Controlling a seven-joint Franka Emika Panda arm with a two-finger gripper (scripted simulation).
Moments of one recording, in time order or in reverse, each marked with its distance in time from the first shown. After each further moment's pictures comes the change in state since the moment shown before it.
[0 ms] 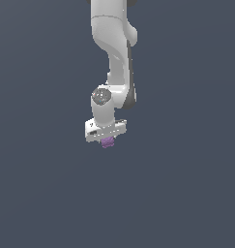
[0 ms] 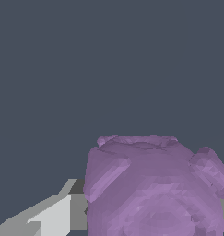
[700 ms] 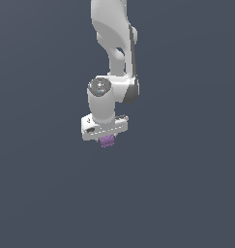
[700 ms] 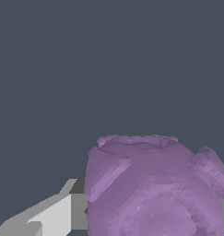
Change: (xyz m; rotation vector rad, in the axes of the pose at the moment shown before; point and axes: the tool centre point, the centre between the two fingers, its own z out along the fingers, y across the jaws) arm 0.028 0.006 -0.059 0.000 0.000 0.000
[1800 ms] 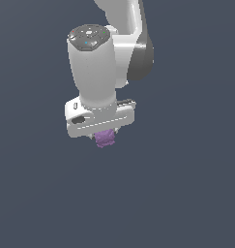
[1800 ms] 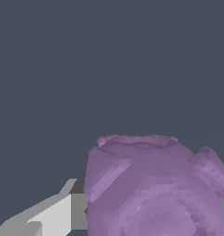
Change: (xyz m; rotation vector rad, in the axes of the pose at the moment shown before) arm 0.077 0.018 -0.149 0.000 0.001 -0.001
